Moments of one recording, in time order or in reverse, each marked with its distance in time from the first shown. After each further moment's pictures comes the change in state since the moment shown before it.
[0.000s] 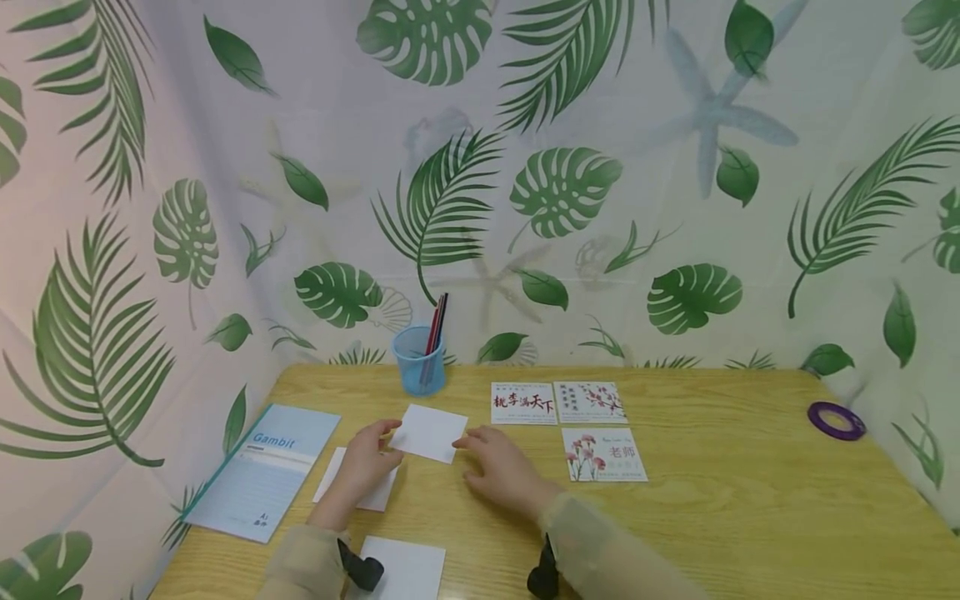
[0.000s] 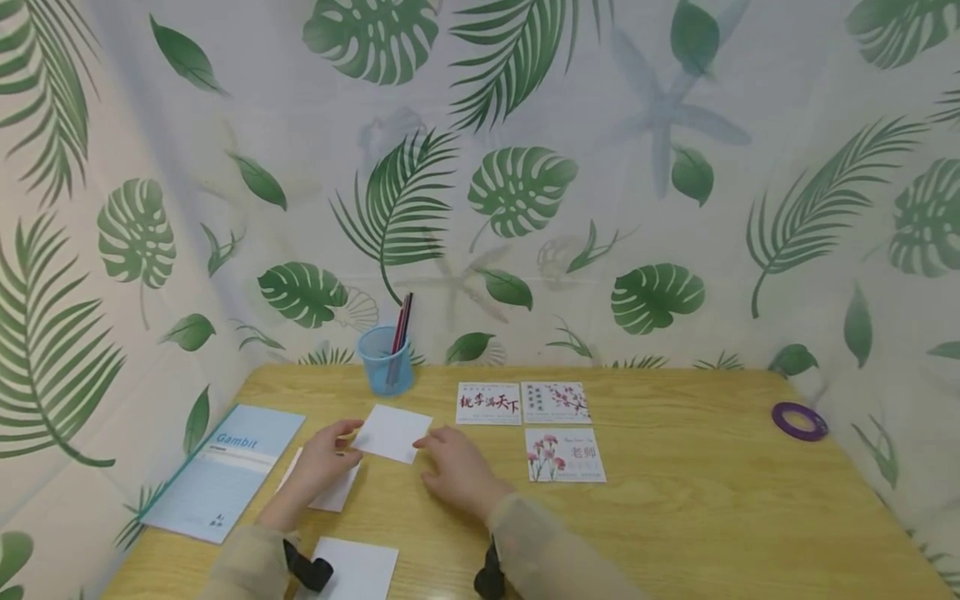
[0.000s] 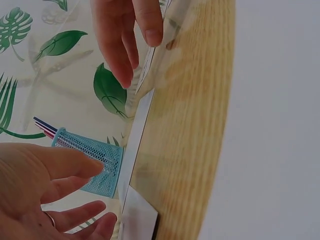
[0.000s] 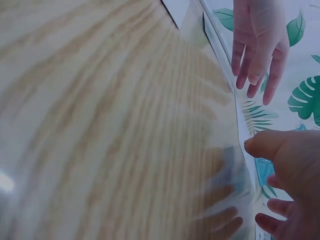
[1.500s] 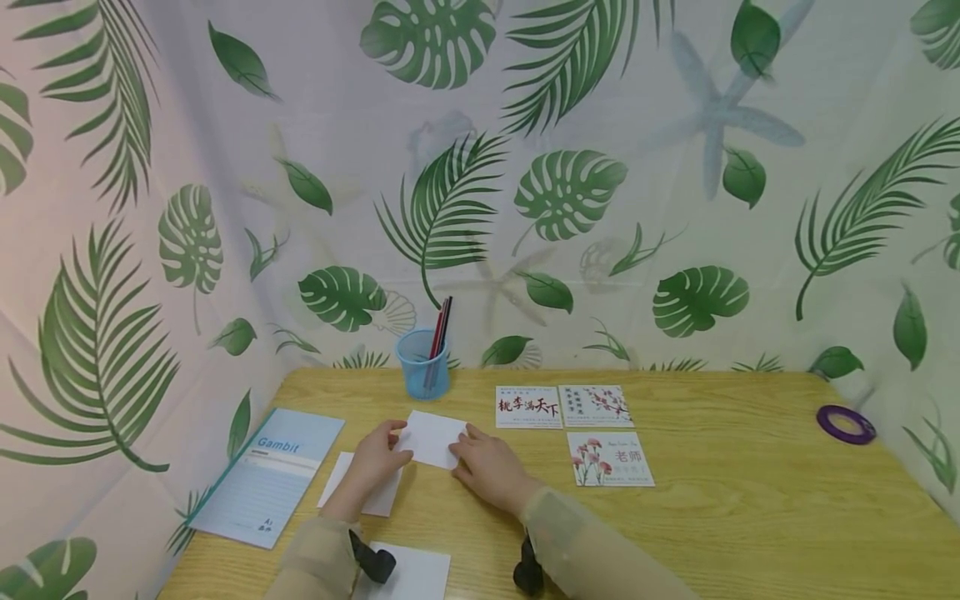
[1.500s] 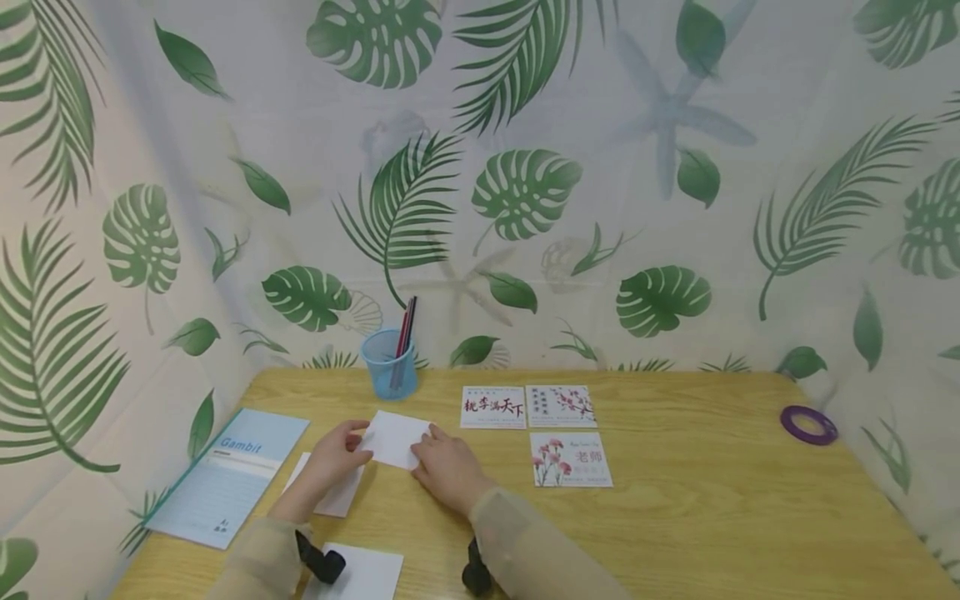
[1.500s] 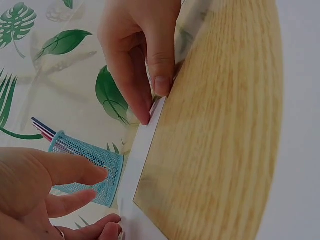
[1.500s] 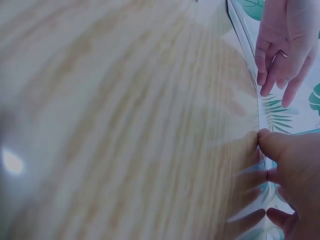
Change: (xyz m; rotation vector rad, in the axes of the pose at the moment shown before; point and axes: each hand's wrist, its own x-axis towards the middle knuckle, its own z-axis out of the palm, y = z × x) left_hand 0.016 -0.001 0.006 -0.009 -0.045 -0.116; right_hand 0.026 -0.008 0.015 -0.201 -0.086 0.027
